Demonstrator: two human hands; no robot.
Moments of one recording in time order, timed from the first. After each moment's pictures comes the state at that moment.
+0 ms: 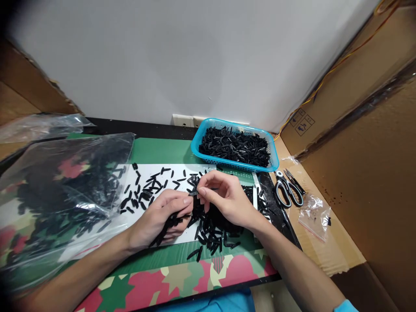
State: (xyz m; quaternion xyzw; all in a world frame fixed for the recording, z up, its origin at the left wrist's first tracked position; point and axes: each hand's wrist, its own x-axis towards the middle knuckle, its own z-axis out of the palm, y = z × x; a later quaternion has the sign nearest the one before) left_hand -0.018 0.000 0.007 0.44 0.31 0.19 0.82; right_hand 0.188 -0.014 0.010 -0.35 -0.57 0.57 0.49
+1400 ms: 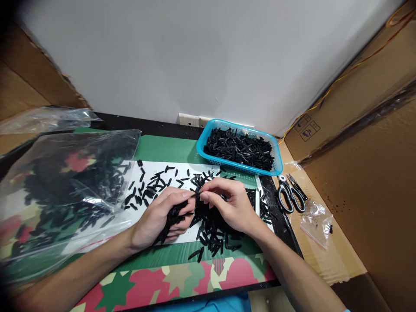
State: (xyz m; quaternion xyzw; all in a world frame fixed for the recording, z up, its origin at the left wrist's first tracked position) left_hand -0.016 -0.003 0.013 0.40 0.30 0.23 0.83; right_hand 0.189 -0.021 0.003 -0.41 -0.64 0.43 0.48
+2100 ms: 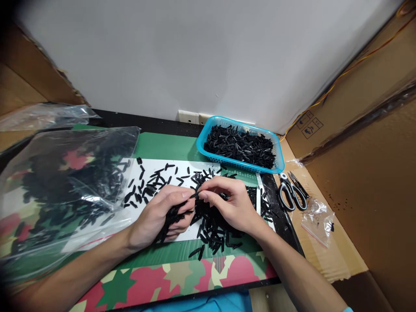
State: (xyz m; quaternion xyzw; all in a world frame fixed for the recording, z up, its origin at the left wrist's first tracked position) left_hand -0.017 -0.004 0.013 0.41 0.29 0.24 0.83; right_hand 0.188 -0.022 0.005 -0.42 -0.66 0.41 0.47
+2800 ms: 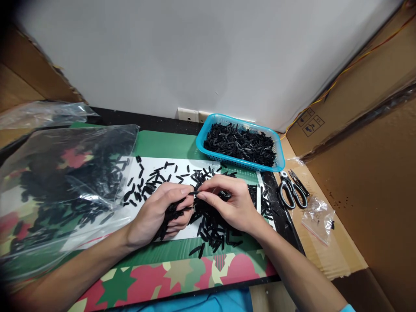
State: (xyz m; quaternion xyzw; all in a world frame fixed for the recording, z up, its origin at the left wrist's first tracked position) left_hand -0.017 -0.004 0.012 0.40 0.28 0.25 0.84; right_hand 0.188 -0.024 0.006 -0.41 -0.69 0.35 0.49
